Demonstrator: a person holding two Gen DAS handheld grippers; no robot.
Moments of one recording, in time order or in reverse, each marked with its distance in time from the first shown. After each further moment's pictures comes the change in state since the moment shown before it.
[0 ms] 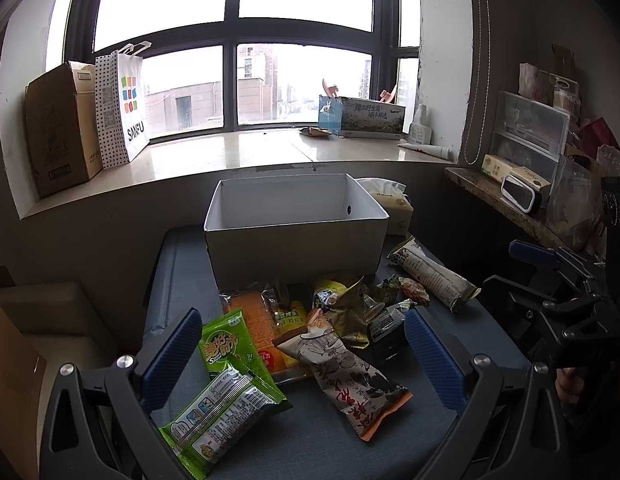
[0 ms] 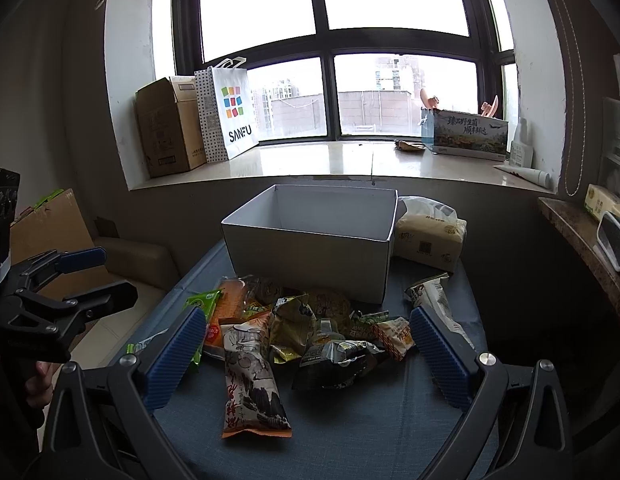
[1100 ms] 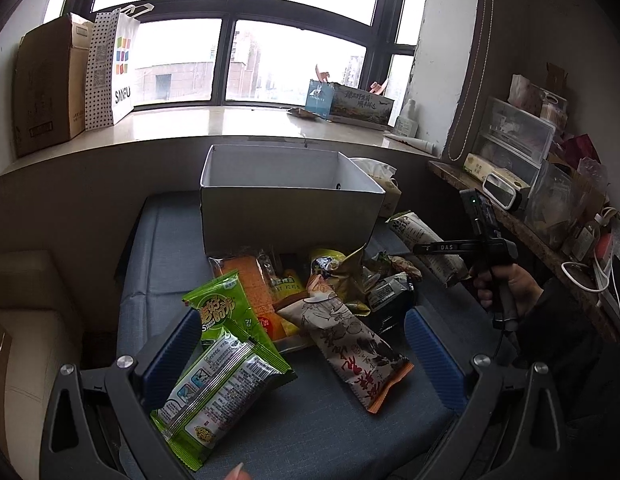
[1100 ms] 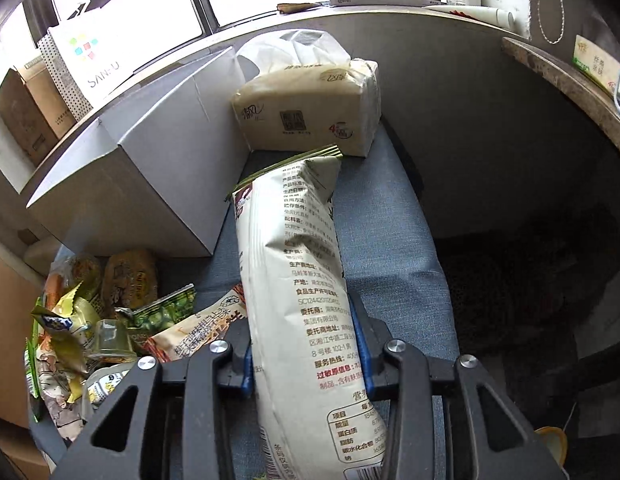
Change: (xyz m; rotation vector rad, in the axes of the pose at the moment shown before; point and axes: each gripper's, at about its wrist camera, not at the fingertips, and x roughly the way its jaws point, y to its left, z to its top) left arm 0.013 0.046 -0.037 -0.067 0.054 -0.131; right arm 0.171 -0.185 -0.042 0.277 0.363 -0.164
